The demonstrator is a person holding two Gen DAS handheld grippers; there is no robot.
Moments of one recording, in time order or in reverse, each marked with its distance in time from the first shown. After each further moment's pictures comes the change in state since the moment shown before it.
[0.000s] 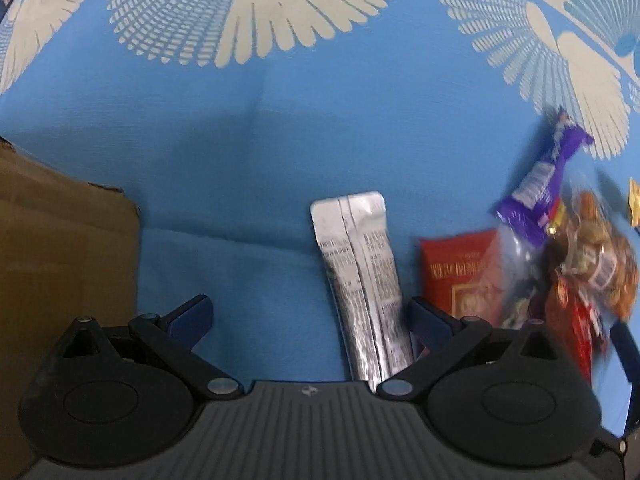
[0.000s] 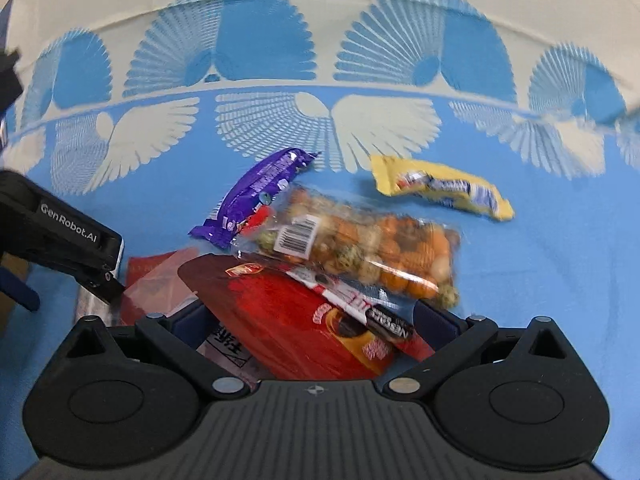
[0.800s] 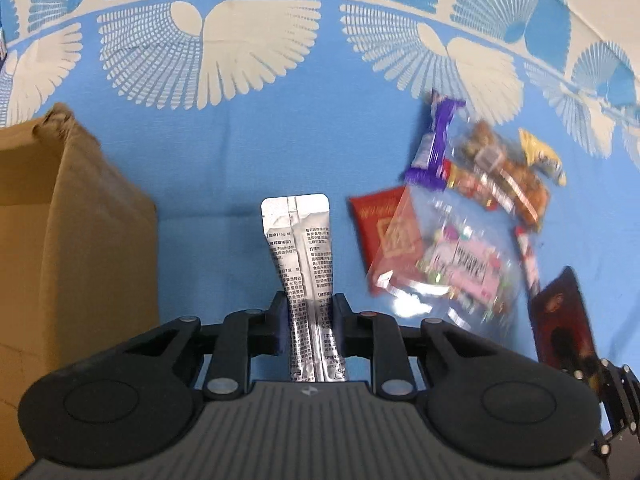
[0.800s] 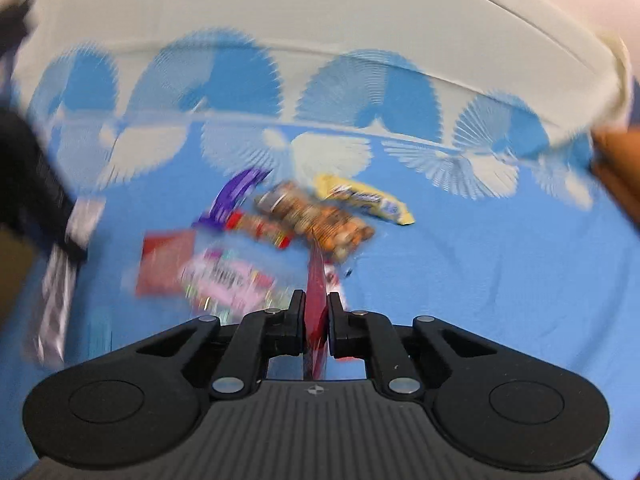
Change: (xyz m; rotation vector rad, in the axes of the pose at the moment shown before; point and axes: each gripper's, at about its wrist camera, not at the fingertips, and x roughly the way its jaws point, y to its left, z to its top) left arm -0.073 0.012 -0.068 0.158 -0.154 -0.097; right arm -0.109 0.005 -0.033 -0.065 -0.069 -0.148
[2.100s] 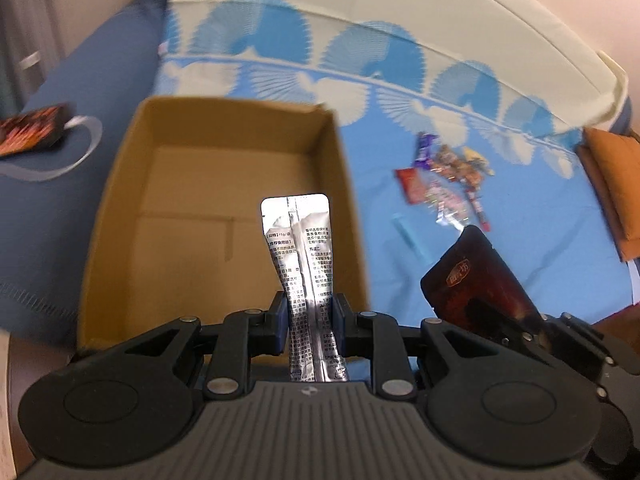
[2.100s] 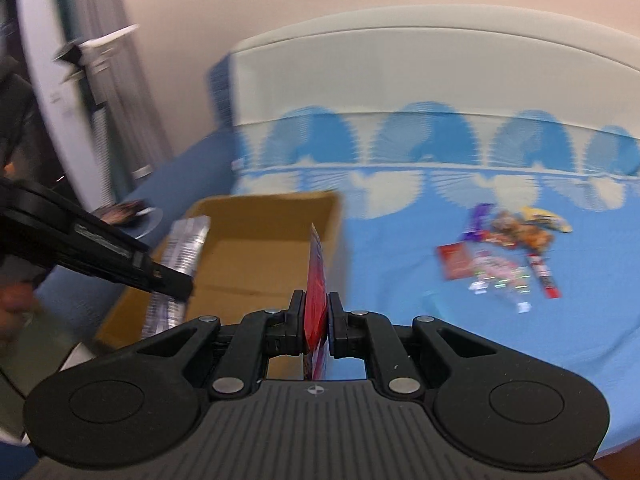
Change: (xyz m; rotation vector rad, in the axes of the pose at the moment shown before) left arm -0.251 0.195 -0.220 -0.034 -0.235 -0.109; right arm -0.286 0.153 0.004 0.059 -0.080 0.460
